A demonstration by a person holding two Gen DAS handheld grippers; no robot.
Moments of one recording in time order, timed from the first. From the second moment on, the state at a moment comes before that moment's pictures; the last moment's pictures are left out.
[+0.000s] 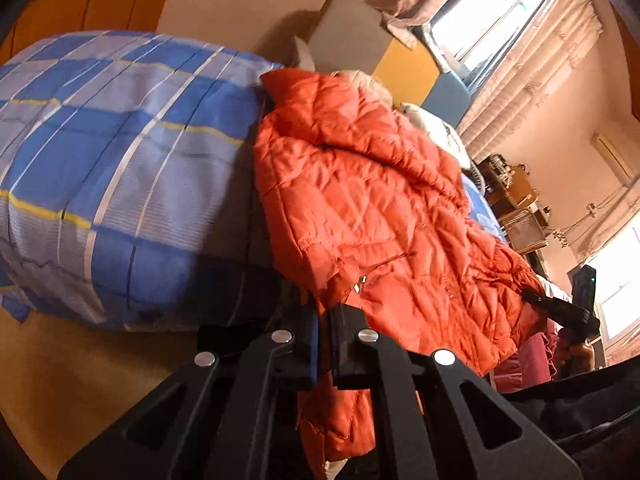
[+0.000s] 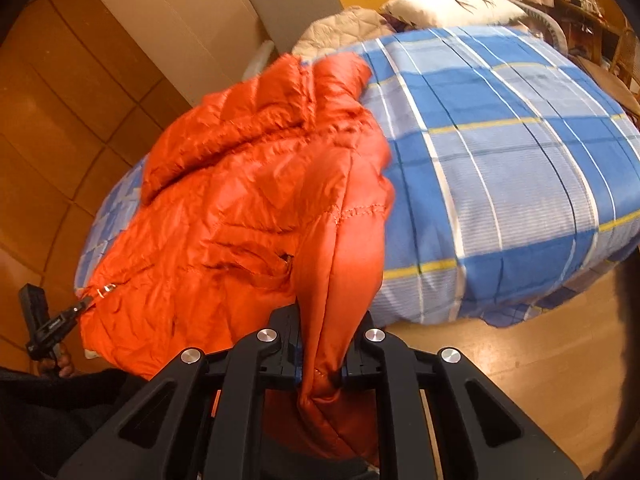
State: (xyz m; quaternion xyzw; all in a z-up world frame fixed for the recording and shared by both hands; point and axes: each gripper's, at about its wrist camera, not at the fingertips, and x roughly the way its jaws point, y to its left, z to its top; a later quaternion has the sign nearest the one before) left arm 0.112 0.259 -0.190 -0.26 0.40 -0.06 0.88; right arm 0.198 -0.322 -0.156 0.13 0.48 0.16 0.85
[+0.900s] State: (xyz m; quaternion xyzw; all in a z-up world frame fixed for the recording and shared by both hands) left arm 0.280 0.298 -0.150 -0.32 0.36 -0.08 0.87; right arm 0.360 -0.294 -0.114 0.20 0.44 0.15 0.87
